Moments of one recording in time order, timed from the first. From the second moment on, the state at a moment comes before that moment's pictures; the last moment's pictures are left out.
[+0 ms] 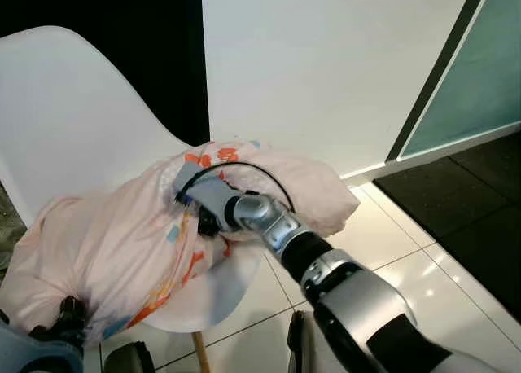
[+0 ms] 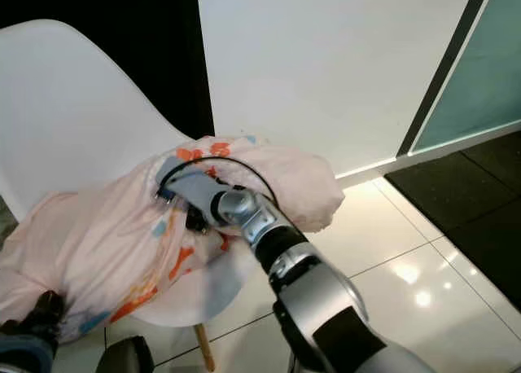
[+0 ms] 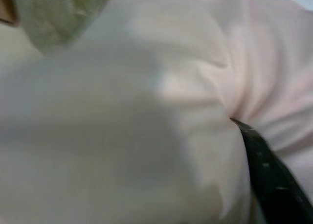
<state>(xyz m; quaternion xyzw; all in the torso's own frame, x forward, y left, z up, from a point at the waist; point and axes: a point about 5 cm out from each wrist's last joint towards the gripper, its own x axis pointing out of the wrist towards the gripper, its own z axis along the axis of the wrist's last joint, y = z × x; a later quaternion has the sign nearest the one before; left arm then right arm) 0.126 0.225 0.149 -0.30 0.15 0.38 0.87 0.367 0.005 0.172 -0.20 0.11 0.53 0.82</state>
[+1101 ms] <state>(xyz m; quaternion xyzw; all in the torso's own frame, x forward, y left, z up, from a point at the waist) 0.113 0.253 0.141 -0.21 0.15 0.43 0.86 0.326 -0.069 0.161 -0.16 0.20 0.61 0.75</state>
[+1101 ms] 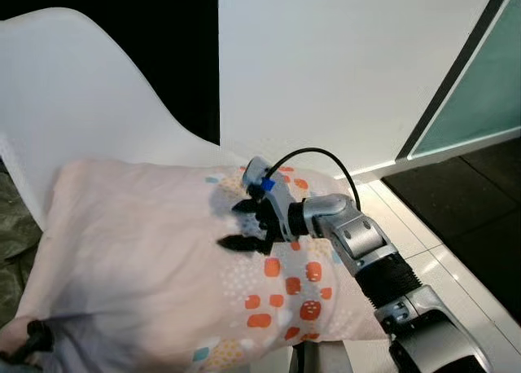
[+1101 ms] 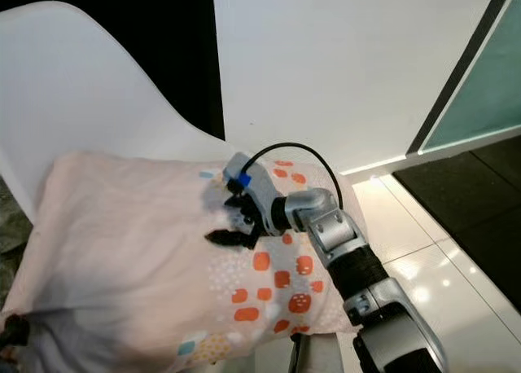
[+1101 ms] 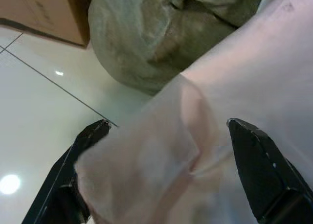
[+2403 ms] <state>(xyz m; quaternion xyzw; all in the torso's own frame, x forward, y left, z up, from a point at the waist) 0.119 0.252 0.141 -0.21 0.14 0.42 0.87 0.304 -0.211 0.051 0.31 0.46 0.23 0.80</state>
